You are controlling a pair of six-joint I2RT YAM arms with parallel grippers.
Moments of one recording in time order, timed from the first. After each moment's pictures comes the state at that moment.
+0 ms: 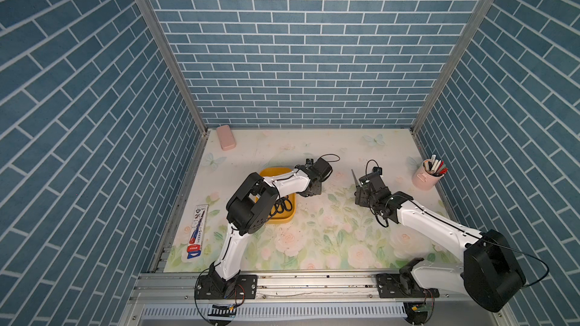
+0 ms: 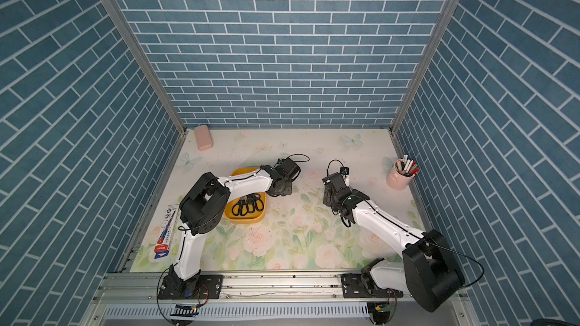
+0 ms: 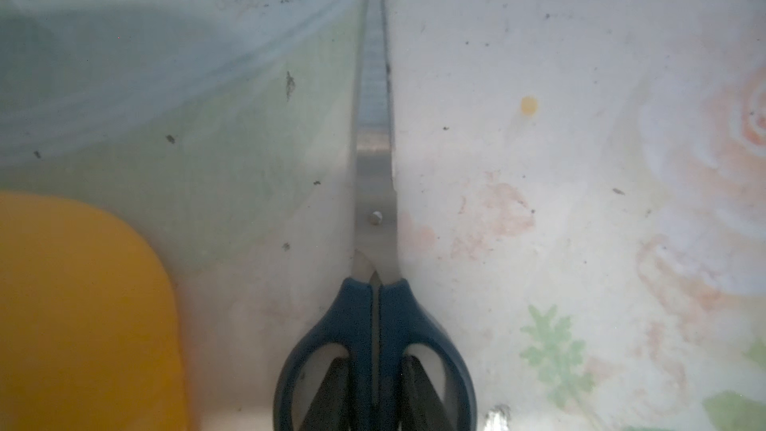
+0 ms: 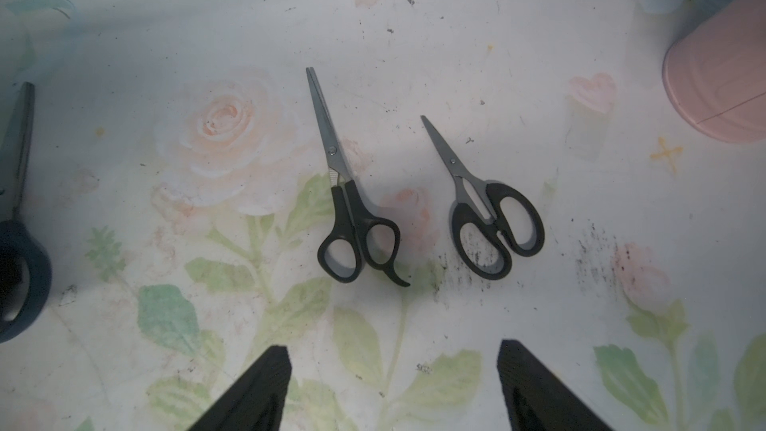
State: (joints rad) left arm -0.76 2.12 1.49 -0.59 -0.27 -0.67; right arm 0.58 1.27 0.72 -0.45 0.40 0.55
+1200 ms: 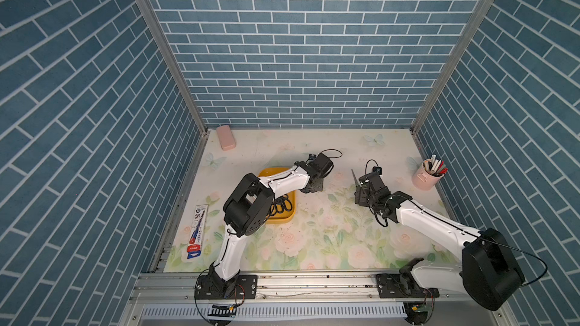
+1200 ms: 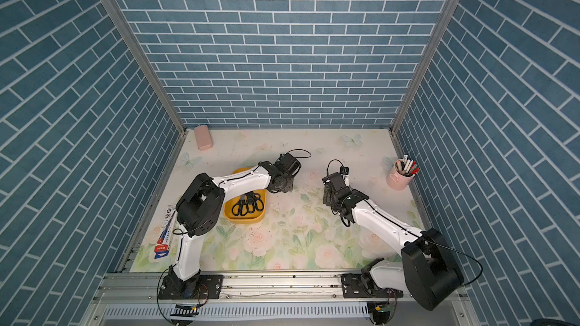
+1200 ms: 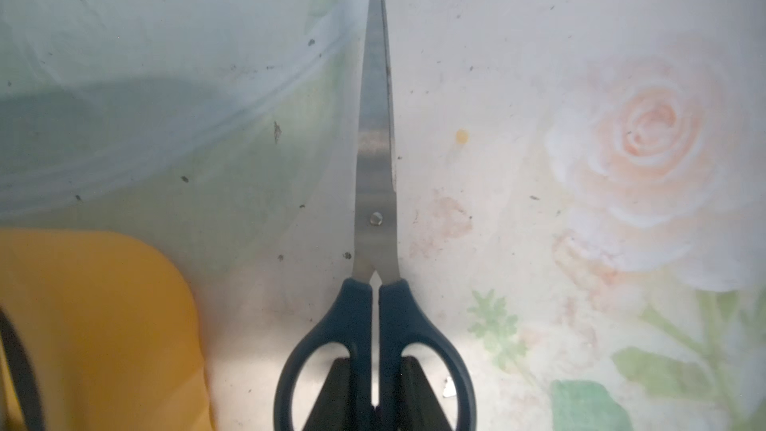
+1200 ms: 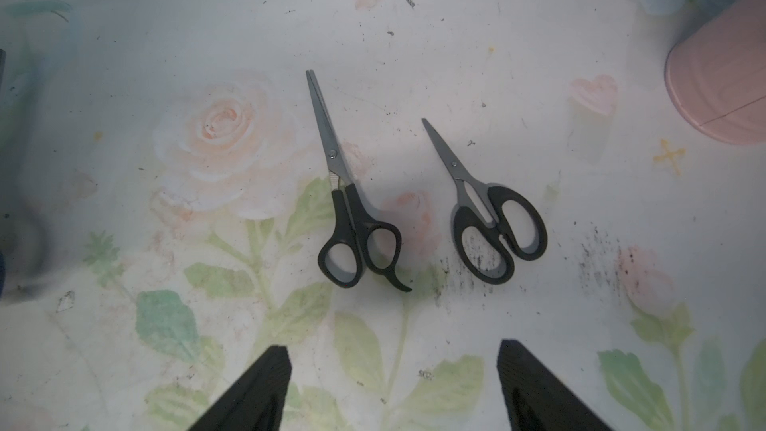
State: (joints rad) left arm -0.76 2.08 1.55 -0.63 -0.26 -0.60; right arm 0.57 1.28 0.72 -0.43 0.41 0.55
